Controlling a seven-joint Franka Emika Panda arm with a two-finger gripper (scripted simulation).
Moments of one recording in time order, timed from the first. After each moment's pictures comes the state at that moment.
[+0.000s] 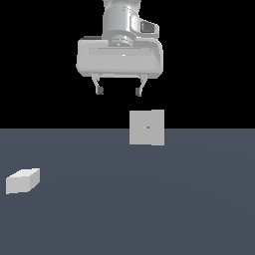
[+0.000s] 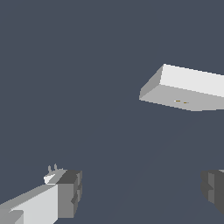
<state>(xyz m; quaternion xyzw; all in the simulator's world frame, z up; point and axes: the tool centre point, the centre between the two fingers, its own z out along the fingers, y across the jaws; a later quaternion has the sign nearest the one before) 0.008 0.020 0.187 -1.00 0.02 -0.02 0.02</state>
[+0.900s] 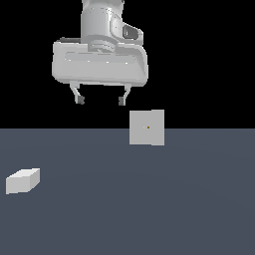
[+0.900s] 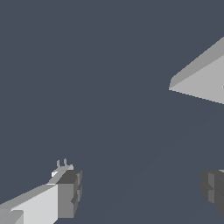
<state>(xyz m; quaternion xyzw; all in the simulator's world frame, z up) -0.014 0.059 0.160 -1.00 -0.02 -0.04 0.02</state>
